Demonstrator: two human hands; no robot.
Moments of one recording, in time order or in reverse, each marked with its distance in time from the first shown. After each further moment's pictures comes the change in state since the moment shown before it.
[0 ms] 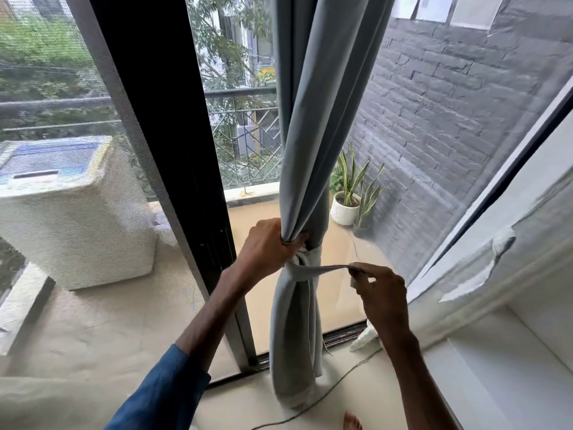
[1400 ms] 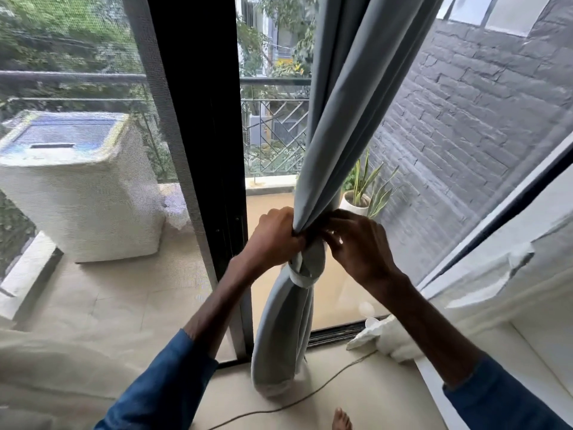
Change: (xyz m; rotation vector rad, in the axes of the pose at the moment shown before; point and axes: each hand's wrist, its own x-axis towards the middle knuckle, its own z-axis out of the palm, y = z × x) left_hand -0.007 0.003 -0.025 0.122 -0.002 0.036; right_hand 0.041 -0.113 0.000 -0.317 -0.195 -0.781
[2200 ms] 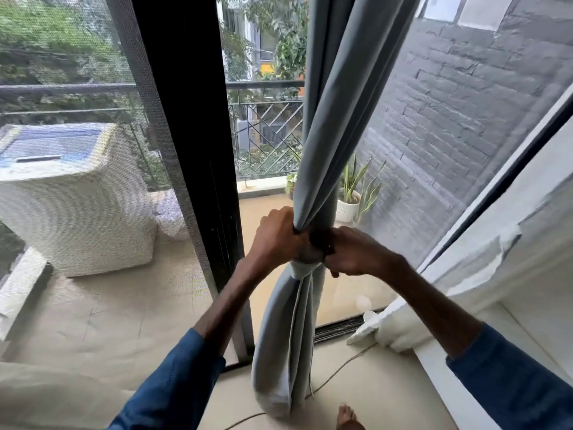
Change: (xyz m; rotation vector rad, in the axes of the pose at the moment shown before) left_hand -0.010 0.012 0.014 -0.097 0.011 -0.093; right_hand -0.011 0.012 0.004 -0.004 -0.666 0.303
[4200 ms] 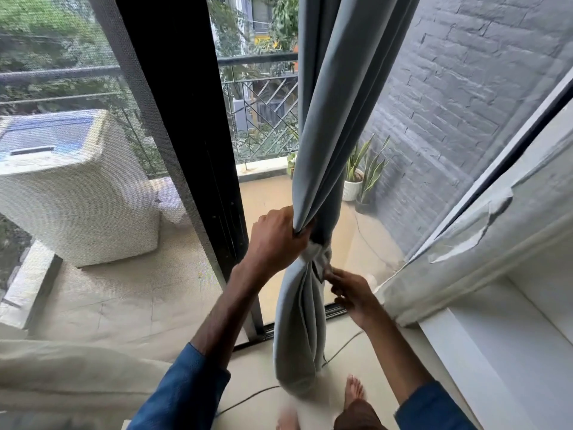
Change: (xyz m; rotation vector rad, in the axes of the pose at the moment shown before) left_hand -0.033 0.004 -0.006 0.088 0.006 0.029; right_hand -0.010 0.029 0.166 1.713 0.147 0.468
